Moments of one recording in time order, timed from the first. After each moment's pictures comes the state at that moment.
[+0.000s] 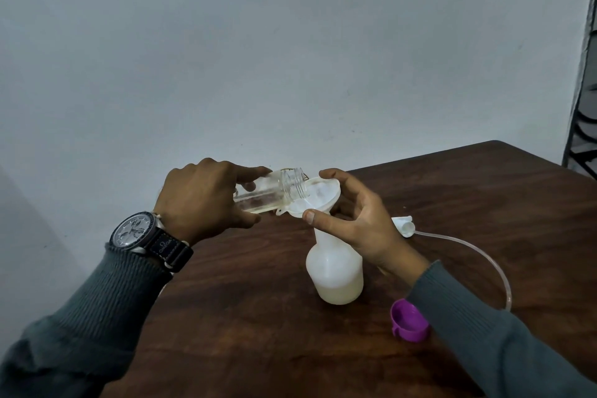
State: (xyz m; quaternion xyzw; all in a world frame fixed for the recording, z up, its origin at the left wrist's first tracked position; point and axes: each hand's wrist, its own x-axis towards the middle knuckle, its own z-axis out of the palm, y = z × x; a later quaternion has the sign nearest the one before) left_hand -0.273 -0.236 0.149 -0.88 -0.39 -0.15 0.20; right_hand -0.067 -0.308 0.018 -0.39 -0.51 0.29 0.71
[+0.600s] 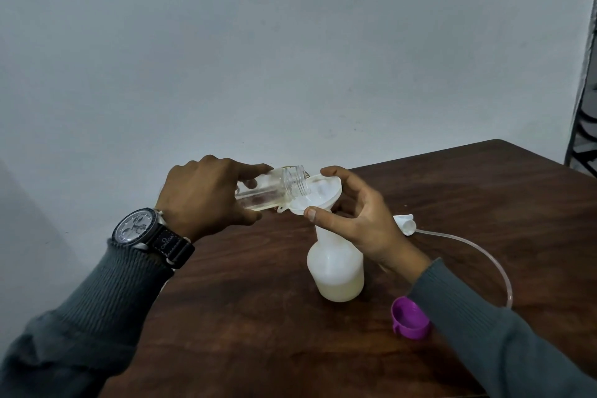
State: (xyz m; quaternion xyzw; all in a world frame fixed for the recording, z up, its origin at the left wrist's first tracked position) left_hand -0.272 -0.237 0.149 -0.88 -0.40 -0.15 0.20; right_hand -0.067 -0.308 0.018 -0.39 -0.51 0.29 0.71
